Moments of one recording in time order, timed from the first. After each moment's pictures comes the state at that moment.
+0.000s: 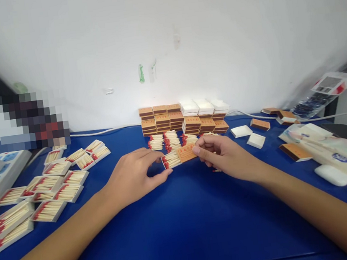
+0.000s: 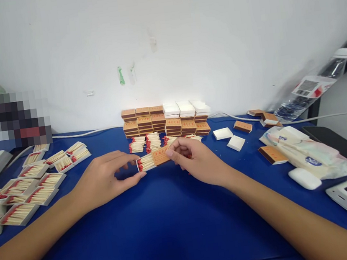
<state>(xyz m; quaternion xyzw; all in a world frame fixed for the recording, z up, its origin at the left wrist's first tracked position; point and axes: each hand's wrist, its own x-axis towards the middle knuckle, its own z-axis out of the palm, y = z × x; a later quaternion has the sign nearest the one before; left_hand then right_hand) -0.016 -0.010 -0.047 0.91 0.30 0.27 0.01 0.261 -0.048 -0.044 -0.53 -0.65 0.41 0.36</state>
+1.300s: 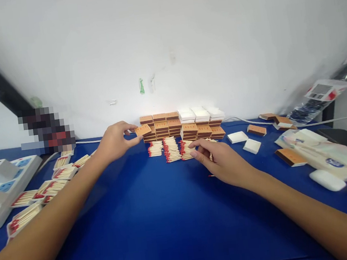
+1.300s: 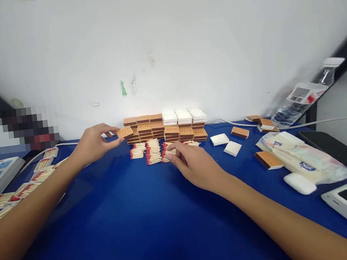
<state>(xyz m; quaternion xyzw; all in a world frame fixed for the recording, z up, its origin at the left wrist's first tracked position) -0.045 0.096 -0.016 0.85 0.45 0.28 0.04 0.272 -0.046 -0.052 -0.54 -0.77 0.15 0.30</state>
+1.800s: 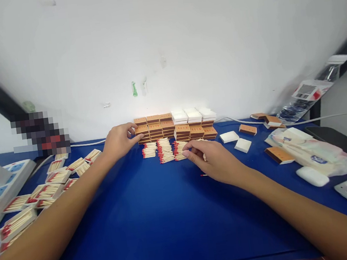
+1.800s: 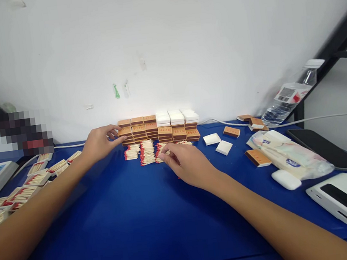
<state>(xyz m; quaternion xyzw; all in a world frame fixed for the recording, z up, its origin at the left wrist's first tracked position) -0.020 0.108 -0.029 0.84 0.47 0.27 0.01 0.273 -0.047 -0.042 -0.53 -0.78 0.14 0.30</state>
